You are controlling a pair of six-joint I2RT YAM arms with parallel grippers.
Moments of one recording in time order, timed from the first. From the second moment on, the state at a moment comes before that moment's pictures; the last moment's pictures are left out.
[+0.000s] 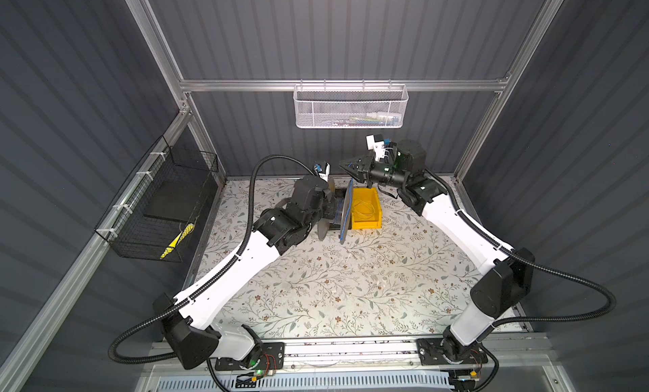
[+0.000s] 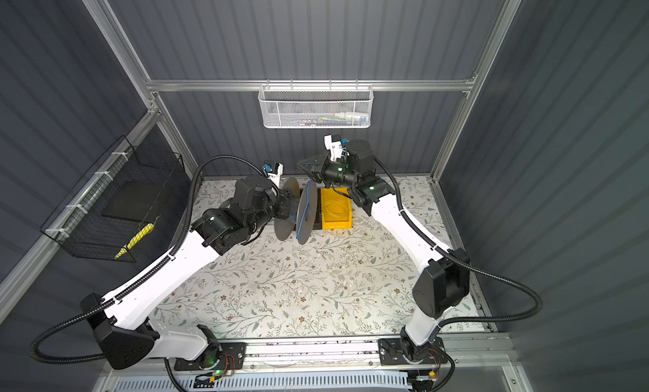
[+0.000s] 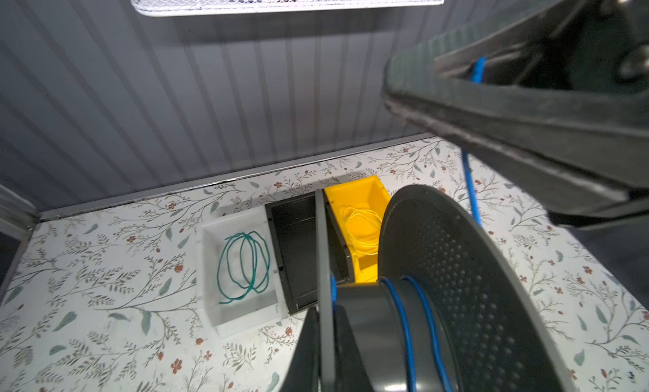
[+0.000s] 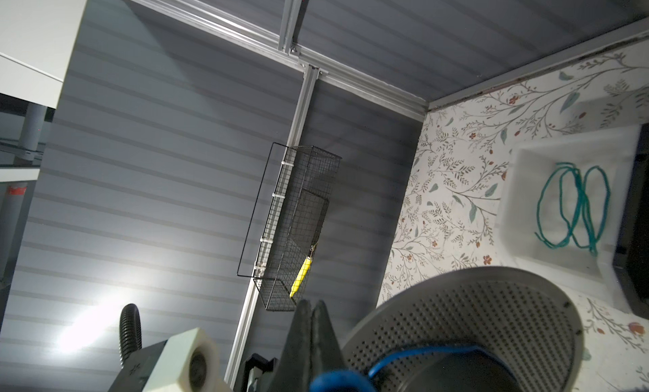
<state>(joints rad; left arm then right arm) -0.80 1.41 1.53 -0.62 -0.38 -0.23 0.49 1.65 1.63 -0.03 -0.62 1.14</state>
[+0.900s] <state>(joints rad) -0.73 1.80 1.97 -0.92 -0.24 -0.46 0.62 1.47 1.54 0.12 -0.37 1.17</state>
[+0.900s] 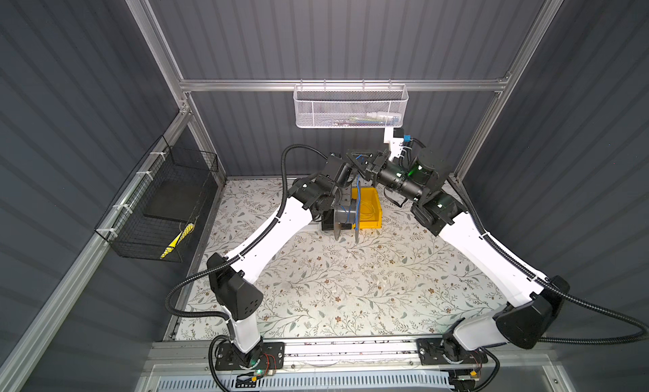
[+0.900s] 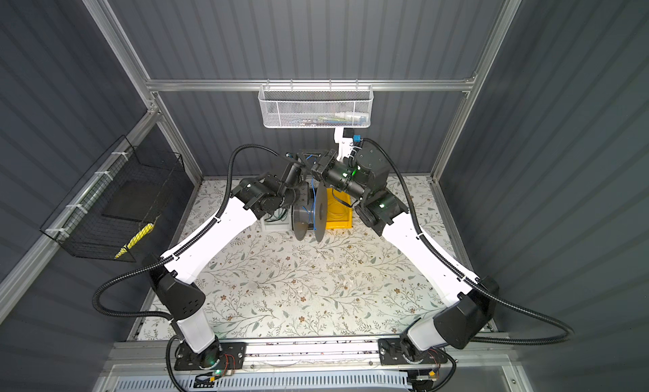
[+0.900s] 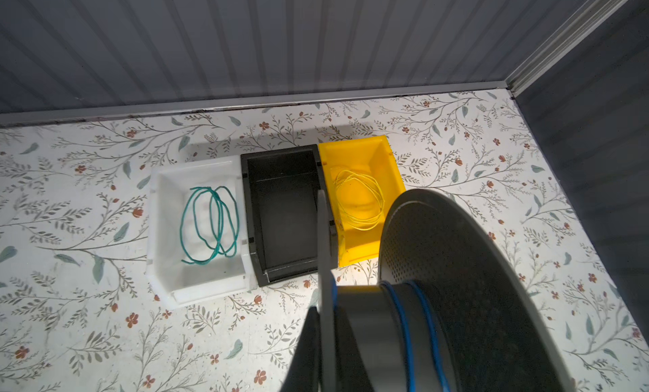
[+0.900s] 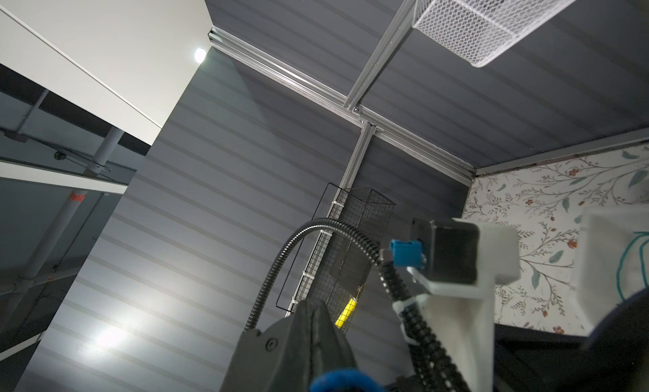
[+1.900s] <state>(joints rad) -0.66 1.85 1.95 -0.91 0.10 -0.48 0.56 1.64 1.78 0.01 -0.46 1.12</state>
